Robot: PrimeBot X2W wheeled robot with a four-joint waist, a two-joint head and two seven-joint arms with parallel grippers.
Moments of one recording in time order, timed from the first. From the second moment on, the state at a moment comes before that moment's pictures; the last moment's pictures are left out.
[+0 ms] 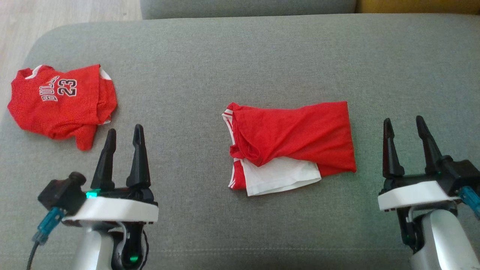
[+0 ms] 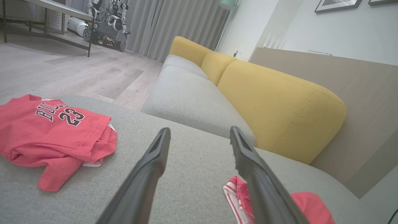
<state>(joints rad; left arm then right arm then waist) -0.06 0.04 -0.13 0.05 -0.44 -0.06 -0.26 -0.14 -0.08 -0.03 0.25 0.08 0.12 -0.25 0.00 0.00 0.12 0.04</state>
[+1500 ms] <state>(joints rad) -0.11 0.04 -0.13 0.06 -0.48 -0.06 -0.26 -0.47 -0.17 0.23 0.74 0.21 0.12 -0.23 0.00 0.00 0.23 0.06</state>
